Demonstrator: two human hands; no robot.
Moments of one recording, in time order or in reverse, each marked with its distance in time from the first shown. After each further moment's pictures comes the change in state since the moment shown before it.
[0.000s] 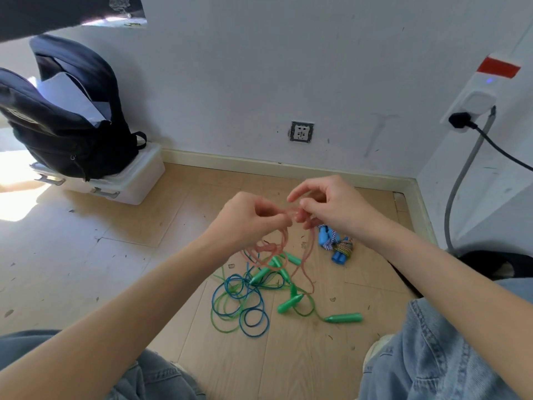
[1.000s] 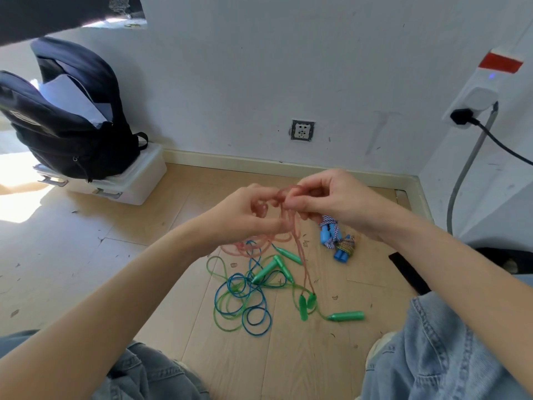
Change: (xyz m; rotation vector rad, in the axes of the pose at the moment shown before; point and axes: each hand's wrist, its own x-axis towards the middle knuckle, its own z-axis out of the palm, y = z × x) left_hand 0.004 -0.004 -0.020 0.010 -0.209 0.207; right_hand -0.009 -0.014 -0.010 0.171 -0.179 -0.084
